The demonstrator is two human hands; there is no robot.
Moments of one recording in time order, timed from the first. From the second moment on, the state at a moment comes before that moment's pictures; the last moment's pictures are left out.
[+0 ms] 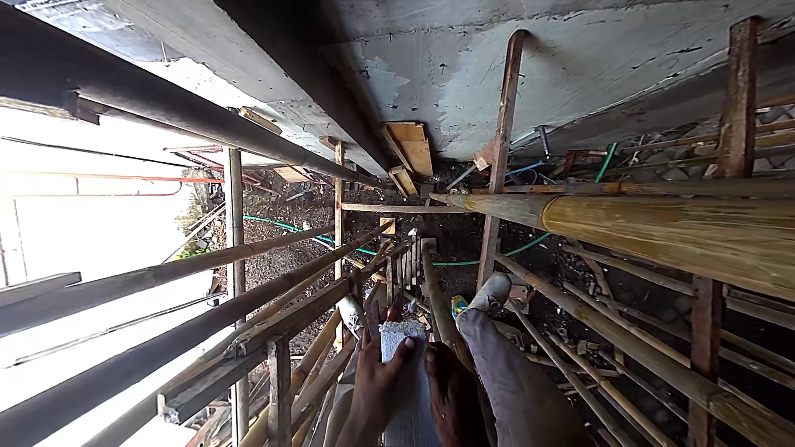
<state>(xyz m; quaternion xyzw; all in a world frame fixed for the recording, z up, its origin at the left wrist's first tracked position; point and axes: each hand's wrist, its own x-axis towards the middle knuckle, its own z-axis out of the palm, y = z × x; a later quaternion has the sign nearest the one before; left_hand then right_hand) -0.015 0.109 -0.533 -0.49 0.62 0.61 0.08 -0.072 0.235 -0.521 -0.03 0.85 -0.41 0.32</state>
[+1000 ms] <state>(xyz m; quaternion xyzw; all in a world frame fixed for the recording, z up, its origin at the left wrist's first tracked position) 0.008 0.098 -0.539 -0.53 0.59 0.60 0.12 -0.054 0.233 -0.540 0.00 0.78 -0.47 0.42</state>
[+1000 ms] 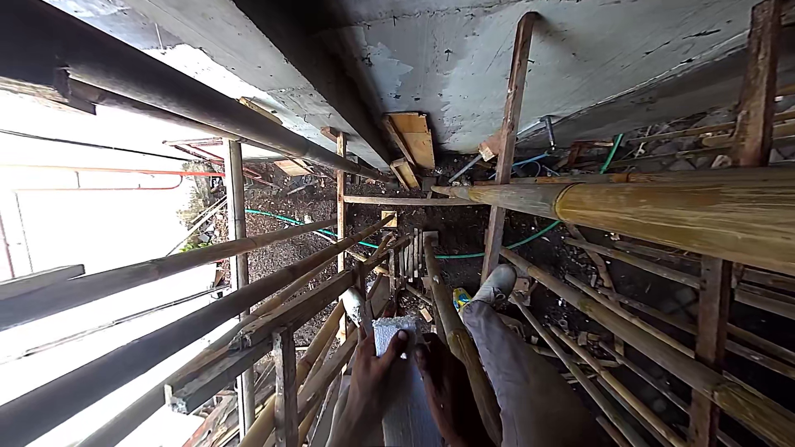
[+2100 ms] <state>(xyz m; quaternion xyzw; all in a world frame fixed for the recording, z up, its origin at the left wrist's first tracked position) -0.001 0.093 -0.536 -0.52 0.59 0.61 0.11 -0.057 0.230 -0.533 -0.04 0.84 -0.41 0.35</state>
